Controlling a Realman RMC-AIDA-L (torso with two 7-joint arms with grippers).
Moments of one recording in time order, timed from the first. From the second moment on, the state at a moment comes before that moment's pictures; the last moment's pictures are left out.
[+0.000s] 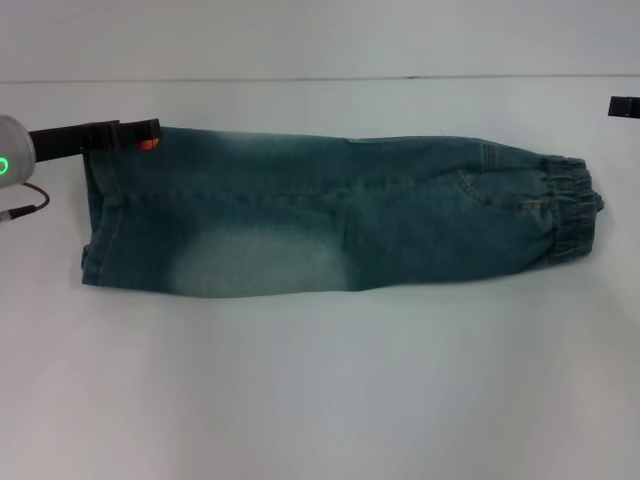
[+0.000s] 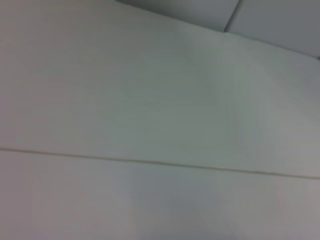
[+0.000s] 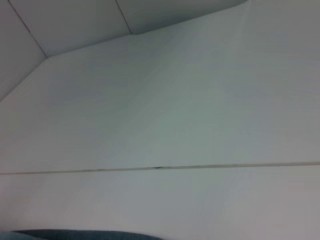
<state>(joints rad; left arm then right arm) -0.70 -2.10 0.60 0.70 2.31 0.88 -2.11 0.62 1.90 -0.50 -0.70 -2.24 -1.18 2.03</state>
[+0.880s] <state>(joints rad) -0.68 -2.09 0.61 0.68 2.31 0.97 -2.10 0.61 1.93 -0.49 -0.70 -2.23 -1.21 2.01</state>
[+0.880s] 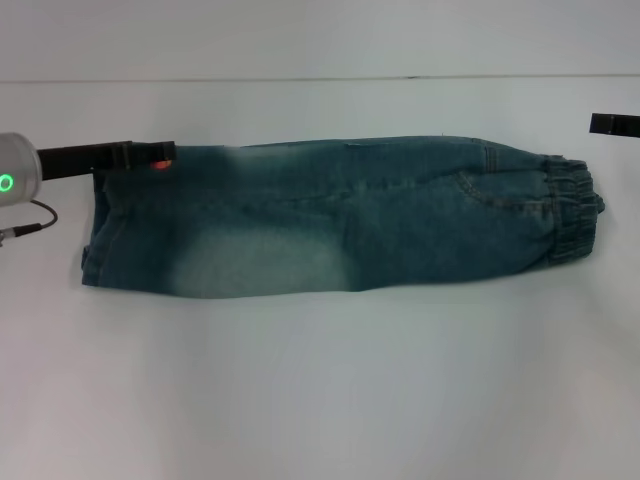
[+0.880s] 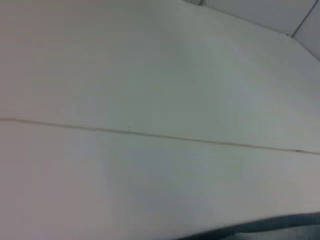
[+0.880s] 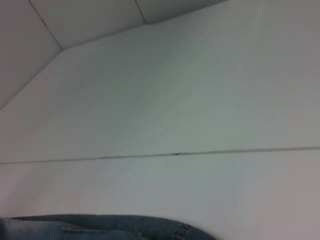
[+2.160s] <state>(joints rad) -0.71 -2.05 0.66 0.68 2.33 1.03 -2.03 0.60 1.94 -0.49 -0.69 -2.23 -1.21 1.98</state>
